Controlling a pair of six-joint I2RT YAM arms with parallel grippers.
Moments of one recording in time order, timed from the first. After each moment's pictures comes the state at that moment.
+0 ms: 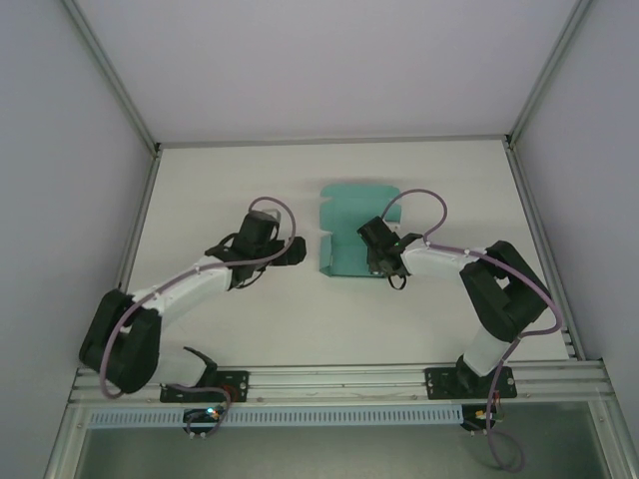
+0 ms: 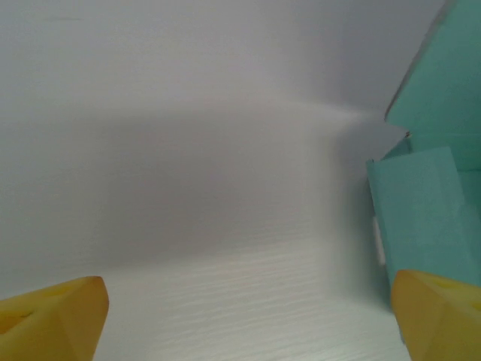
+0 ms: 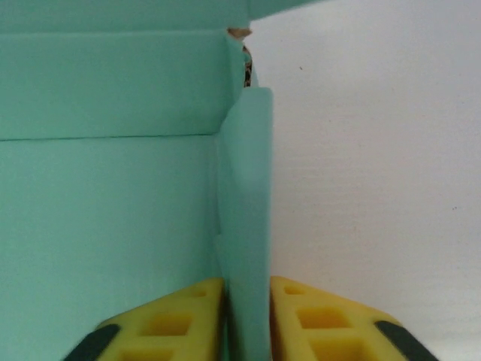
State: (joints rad) left arm -0.60 1.40 0.77 -0.19 0.00 -0.53; right arm 0.58 1.69 0.90 -0.40 0.30 0.64
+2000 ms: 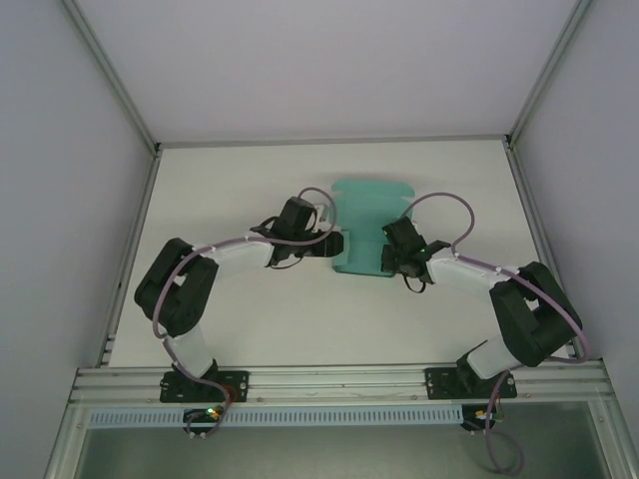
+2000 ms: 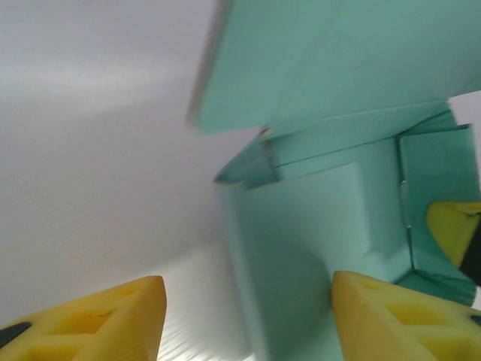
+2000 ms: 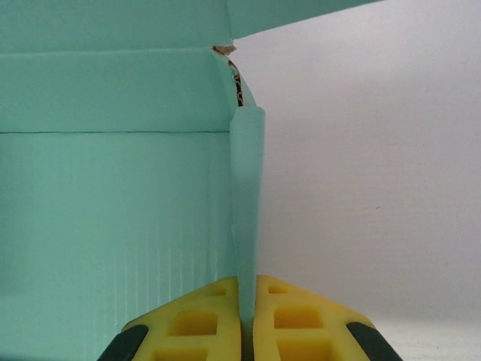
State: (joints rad) left arm -0.70 1.78 1.03 -0.05 0.30 -0.55; right arm 0.48 1.50 0.75 -0.28 0.20 0.58
